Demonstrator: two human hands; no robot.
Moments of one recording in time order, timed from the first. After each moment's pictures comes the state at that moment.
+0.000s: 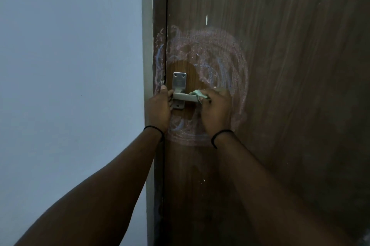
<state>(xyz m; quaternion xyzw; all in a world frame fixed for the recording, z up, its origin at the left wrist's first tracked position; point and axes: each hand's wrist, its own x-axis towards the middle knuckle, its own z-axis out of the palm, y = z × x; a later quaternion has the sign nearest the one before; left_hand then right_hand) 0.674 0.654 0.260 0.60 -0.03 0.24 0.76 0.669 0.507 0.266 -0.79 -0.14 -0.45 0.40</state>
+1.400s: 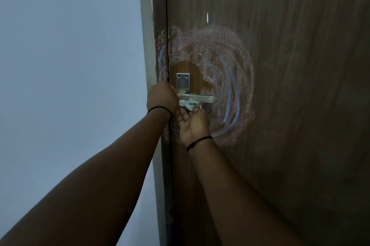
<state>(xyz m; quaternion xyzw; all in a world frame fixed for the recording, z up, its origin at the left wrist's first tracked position) 0.673 0.660 0.307 0.88 0.06 0.34 0.31 0.676 0.576 0.248 -0.26 -0.03 0.00 0.96</state>
